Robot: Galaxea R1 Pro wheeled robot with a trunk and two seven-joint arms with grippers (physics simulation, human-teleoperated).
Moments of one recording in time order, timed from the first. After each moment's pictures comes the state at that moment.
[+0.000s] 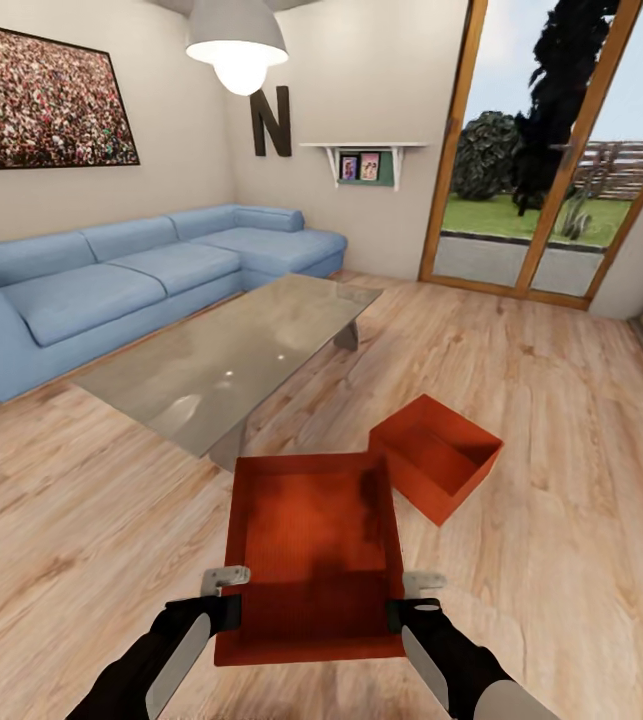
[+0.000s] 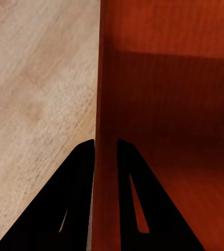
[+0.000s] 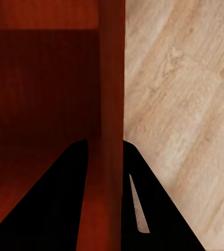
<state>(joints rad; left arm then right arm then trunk) -0.41 0.06 -0.35 -0.89 0.54 0.54 0.32 -0.55 0.08 0.33 -0.46 -0.29 0.28 -0.29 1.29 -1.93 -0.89</state>
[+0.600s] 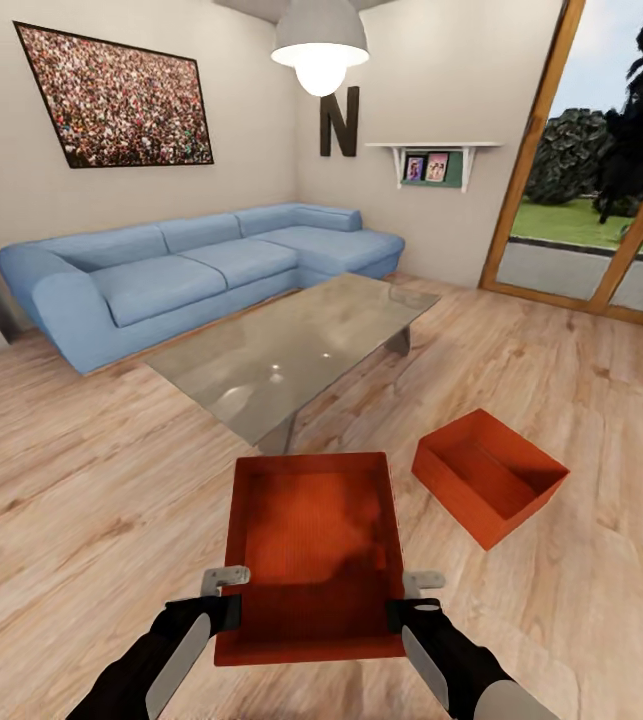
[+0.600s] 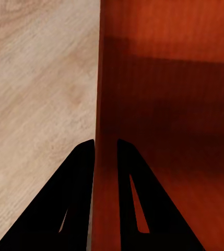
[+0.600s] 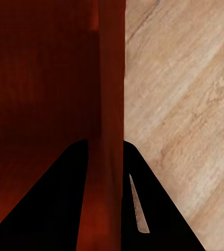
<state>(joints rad) -0.41 0.06 -0.35 -0.89 0.54 0.54 0.32 -0.55 0.08 0.33 -0.46 -0.29 0.28 -0.29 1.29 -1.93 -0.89</state>
